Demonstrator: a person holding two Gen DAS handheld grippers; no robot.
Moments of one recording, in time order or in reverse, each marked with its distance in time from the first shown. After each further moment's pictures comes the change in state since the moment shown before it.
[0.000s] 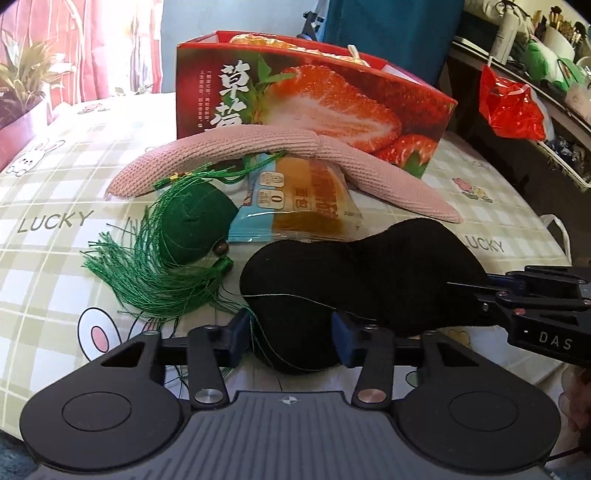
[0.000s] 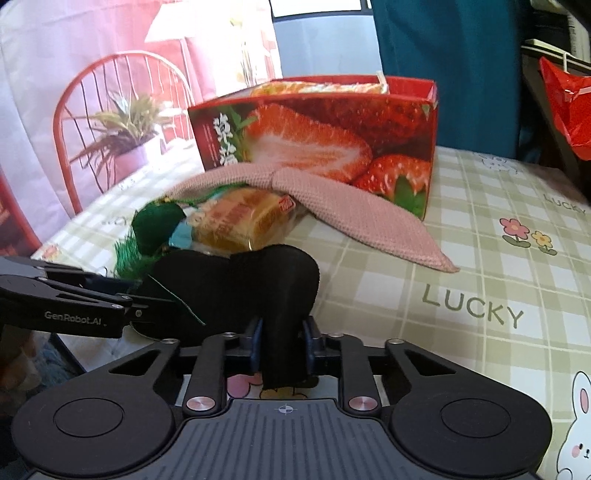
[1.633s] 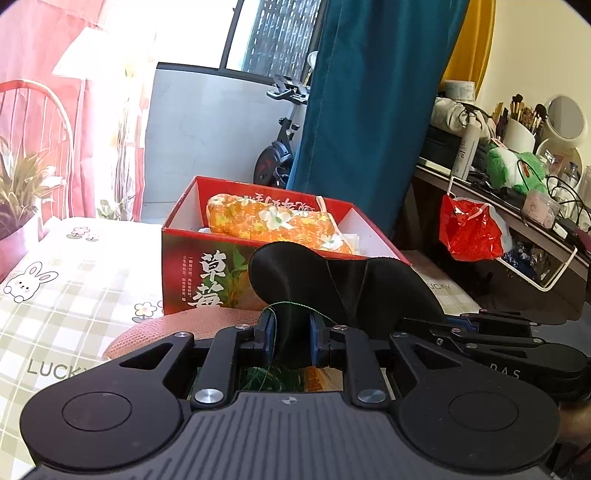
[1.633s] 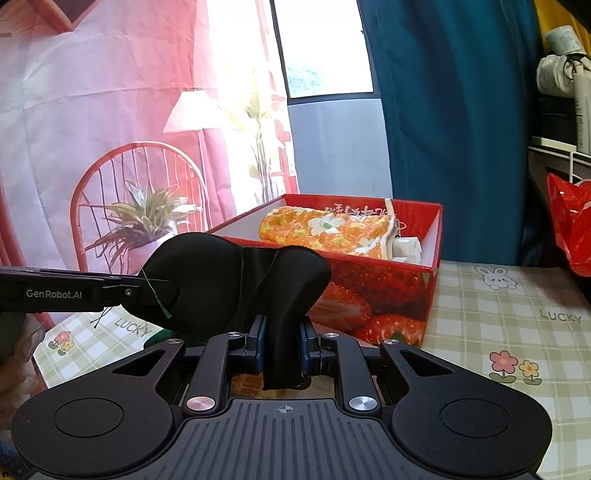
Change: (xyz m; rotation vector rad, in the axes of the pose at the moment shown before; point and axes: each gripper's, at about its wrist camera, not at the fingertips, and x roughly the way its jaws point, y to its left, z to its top) left arm -0.066 -0.002 0.071 0.006 -0.346 -0.075; right arm -0.031 0.003 0.079 -0.055 -0.271 0.016
